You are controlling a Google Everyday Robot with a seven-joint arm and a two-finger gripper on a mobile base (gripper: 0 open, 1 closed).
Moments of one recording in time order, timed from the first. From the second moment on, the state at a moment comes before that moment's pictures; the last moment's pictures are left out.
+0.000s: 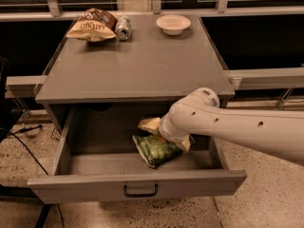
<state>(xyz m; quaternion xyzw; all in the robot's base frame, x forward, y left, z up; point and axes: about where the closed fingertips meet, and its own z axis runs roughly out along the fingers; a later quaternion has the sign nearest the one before) 0.588 -0.050 0.638 -0.96 0.17 -0.17 0.16</state>
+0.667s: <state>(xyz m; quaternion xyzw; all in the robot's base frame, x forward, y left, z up) 0.597 -0.057 0.628 -0.96 0.18 -0.17 0.15</state>
